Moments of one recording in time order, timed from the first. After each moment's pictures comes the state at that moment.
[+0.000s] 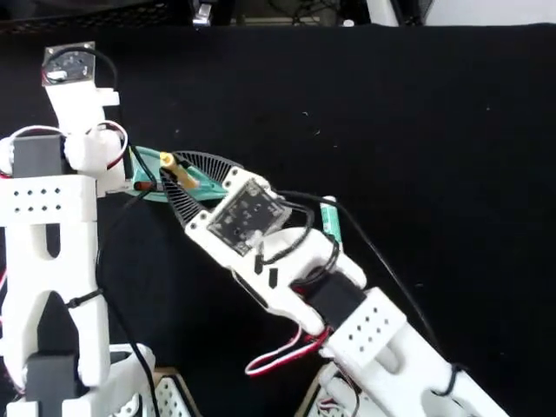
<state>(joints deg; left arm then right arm) -9.1 -13.1 4.0 89.5 3.5 -44.0 -52.9 53.8 12.8 17.7</state>
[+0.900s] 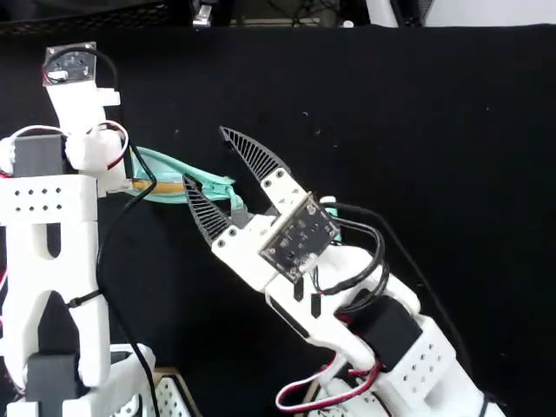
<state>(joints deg) -9.1 -13.1 4.0 89.5 3.5 -44.7 -62.9 43.7 34.1 15.3</state>
